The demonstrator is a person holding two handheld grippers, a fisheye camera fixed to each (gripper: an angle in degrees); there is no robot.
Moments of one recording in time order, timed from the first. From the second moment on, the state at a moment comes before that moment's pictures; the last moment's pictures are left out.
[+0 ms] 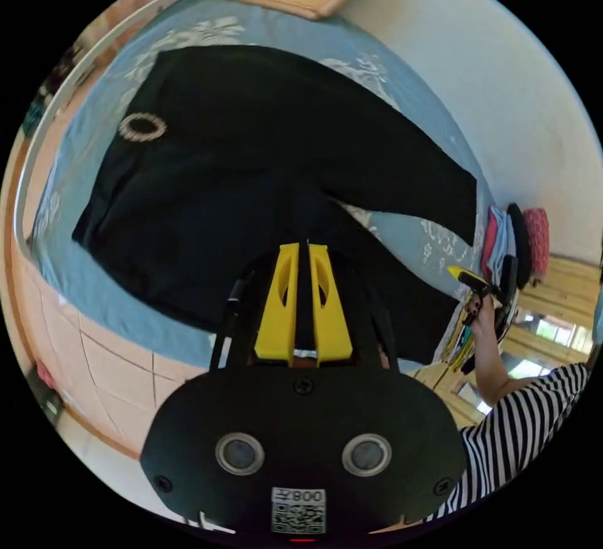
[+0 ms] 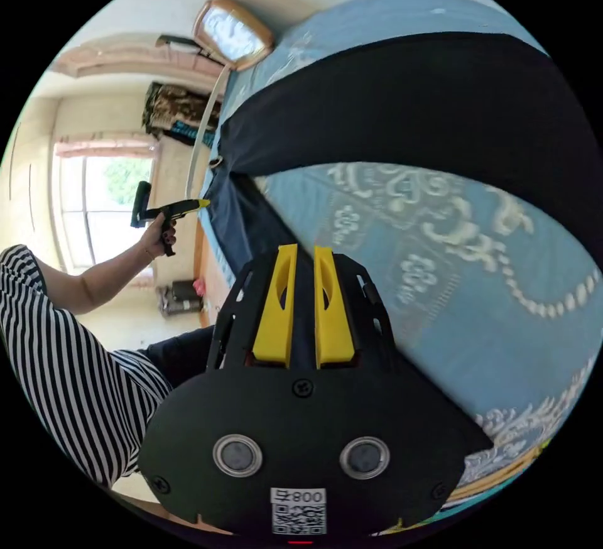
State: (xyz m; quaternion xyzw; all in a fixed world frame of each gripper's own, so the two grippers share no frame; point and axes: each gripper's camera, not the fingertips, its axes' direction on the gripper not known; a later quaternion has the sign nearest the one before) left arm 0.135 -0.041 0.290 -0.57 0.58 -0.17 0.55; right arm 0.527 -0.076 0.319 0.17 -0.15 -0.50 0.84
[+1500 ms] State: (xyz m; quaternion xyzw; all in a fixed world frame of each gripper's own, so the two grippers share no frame) left arm -0.450 0.108 0.291 -0.46 0.48 -0.56 0.50; right arm -0.074 -0.334 0.578 0.24 0.21 -0.72 0.62
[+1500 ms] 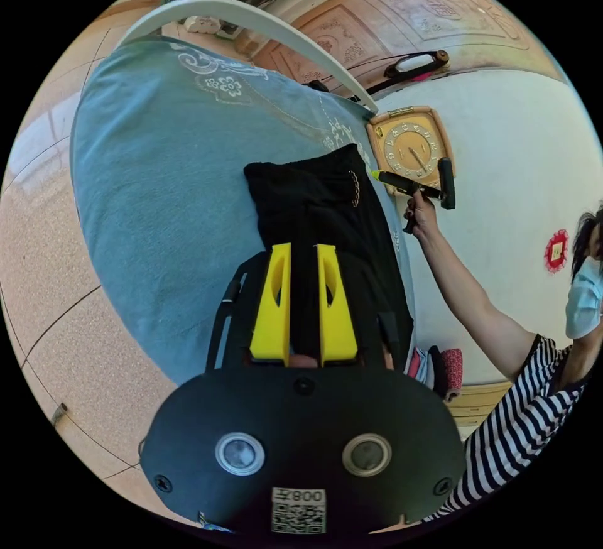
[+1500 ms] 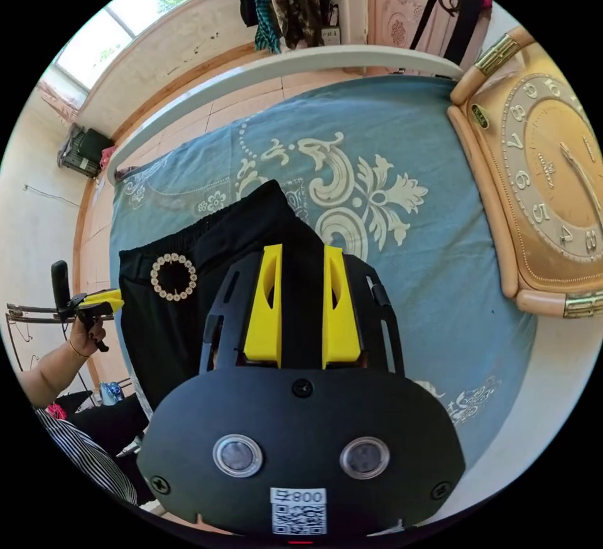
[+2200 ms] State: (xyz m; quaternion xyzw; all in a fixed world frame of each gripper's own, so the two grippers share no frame) left arm -0.440 0.048 0.260 -0.46 0.46 -0.51 0.56; right arm -0.070 -0.388 0.561 0.28 0.19 -0.68 0.65
